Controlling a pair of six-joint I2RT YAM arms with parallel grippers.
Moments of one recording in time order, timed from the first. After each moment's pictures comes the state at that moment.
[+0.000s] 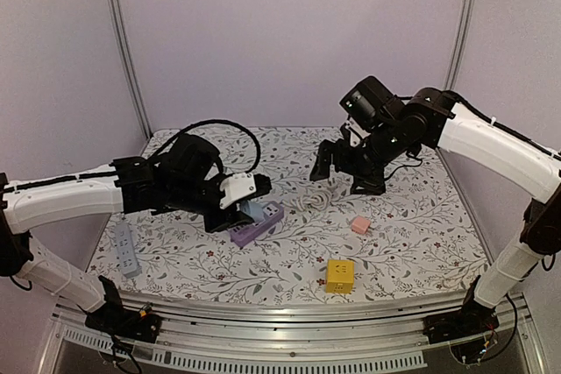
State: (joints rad) left arm -0.93 1.32 1.00 -0.43 0.07 0.49; right arm 0.89 1.61 1.66 -1.04 -0.06 0.94
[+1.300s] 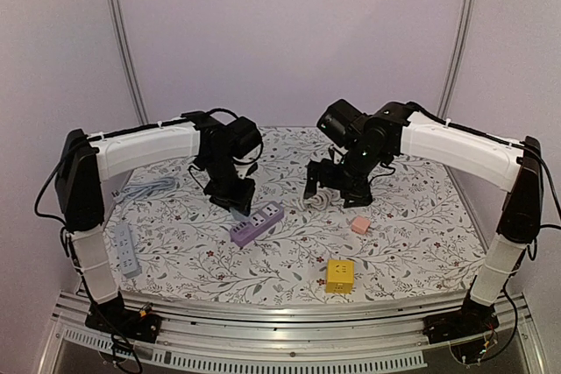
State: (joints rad) left arm -0.75 1.89 1.60 -1.09 0.01 -0.35; right arm 0.87 1.78 1.65 -1.03 -0.06 0.92
